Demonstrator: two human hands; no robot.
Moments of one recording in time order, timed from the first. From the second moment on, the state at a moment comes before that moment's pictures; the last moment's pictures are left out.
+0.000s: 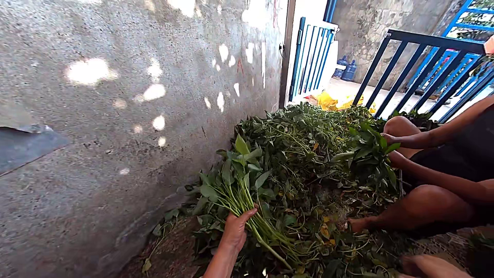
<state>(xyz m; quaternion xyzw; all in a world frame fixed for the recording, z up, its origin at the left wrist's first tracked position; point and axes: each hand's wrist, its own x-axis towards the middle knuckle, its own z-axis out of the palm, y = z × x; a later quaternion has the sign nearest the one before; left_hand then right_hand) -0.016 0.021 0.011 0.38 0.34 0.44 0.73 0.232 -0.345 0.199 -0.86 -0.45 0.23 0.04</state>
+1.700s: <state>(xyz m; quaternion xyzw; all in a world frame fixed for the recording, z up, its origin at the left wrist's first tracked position) -0.056 0.043 -0.025 0.27 0.54 0.42 0.68 0.177 -0.112 -0.041 -0.72 -0.34 0.49 0.36</state>
